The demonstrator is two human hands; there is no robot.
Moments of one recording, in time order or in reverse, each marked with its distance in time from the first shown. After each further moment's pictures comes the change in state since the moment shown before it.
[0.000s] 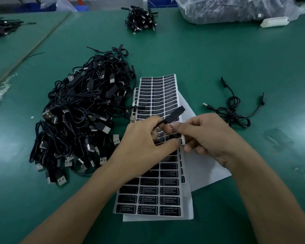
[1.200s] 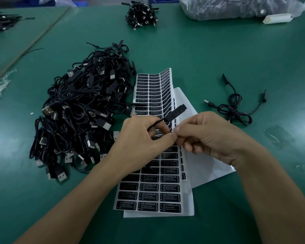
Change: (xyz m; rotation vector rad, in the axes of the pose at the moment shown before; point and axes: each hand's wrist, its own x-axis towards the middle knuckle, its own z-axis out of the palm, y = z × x) left_hand 0.000 0.001 -0.002 -0.058 0.038 -0.011; right_hand -0.002 -0.002 -0.003 0.066 -0.237 -0.009
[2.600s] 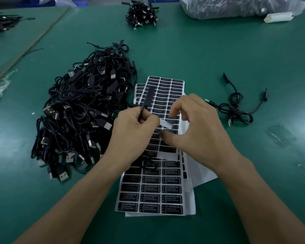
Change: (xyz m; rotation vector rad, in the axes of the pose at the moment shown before) left_hand 0.009 -0.006 -0.003 -0.205 0.194 -0.276; right_hand 0.002 0.007 0.025 -0.836 0.465 -0.662
